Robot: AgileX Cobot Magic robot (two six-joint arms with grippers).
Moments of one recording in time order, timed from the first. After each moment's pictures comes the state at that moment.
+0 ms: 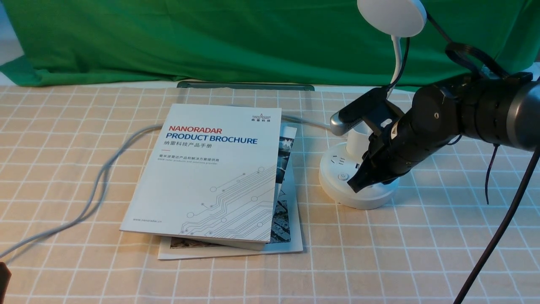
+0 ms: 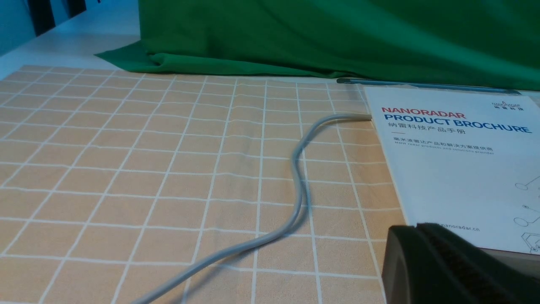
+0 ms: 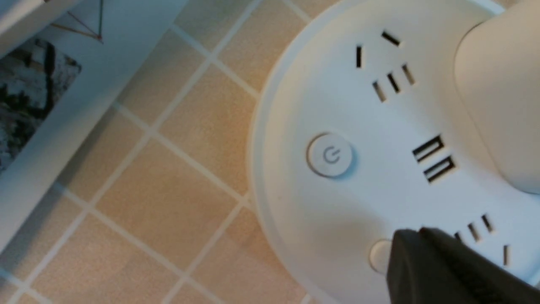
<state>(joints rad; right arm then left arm) 0.43 1.90 -1.29 0.00 0.57 -0.28 -0.02 0.00 0.01 -0.04 0.22 -0.02</state>
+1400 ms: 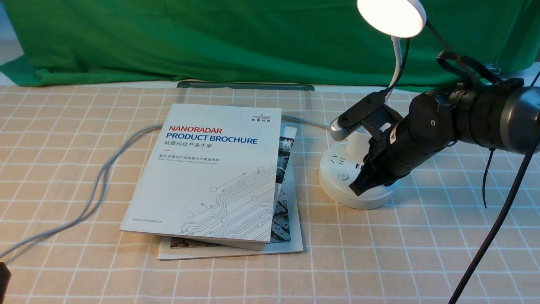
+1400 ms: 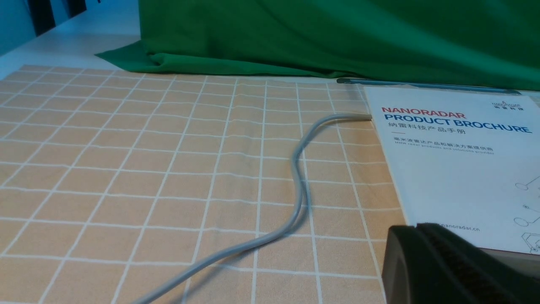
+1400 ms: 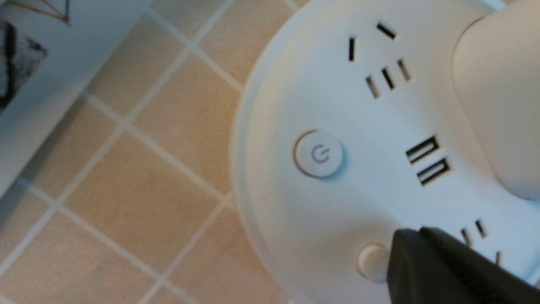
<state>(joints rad) 0.43 1.90 -1.28 -0.04 0.55 -0.28 -0.02 0.00 0.01 -0.03 0.22 -0.02</state>
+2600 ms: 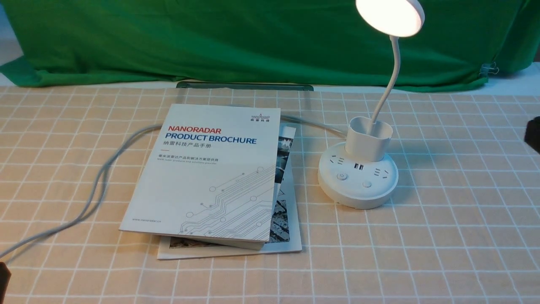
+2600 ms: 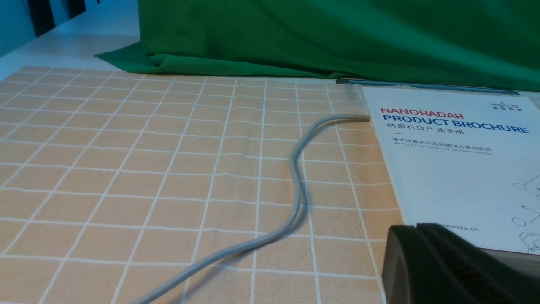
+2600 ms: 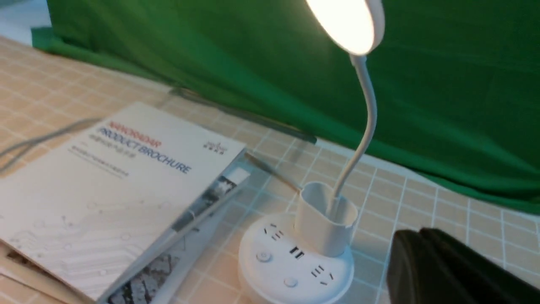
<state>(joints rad) 0.43 0.65 -0.64 -0.04 0.27 -0.03 -0.02 0.00 0.01 -0.03 0.22 -0.02</state>
